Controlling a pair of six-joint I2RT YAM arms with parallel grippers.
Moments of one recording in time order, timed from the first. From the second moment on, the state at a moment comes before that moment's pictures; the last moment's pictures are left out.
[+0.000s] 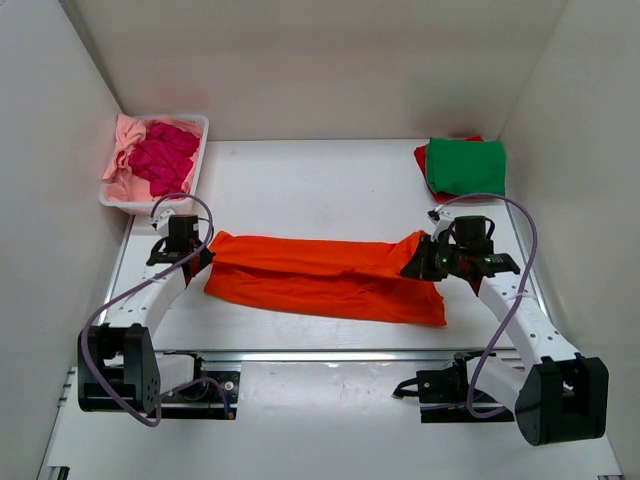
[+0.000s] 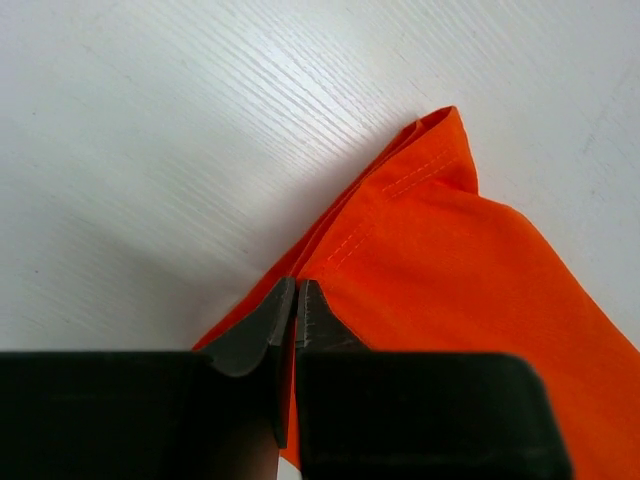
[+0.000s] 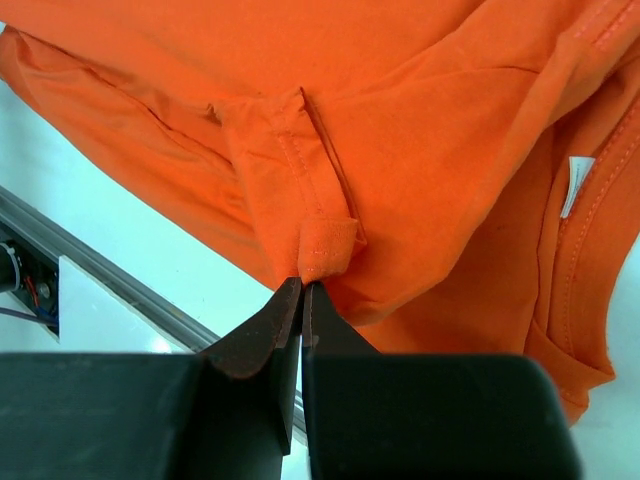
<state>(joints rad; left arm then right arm) -0.03 1.21 0.66 -0.31 -0.25 -0.66 0.12 1.05 0.70 -0.51 -0.54 0.22</state>
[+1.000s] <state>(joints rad) -0.09 1.15 0.60 -0.40 -0.31 -0.66 0.17 0.94 0.49 -0.53 -0.54 0.27</state>
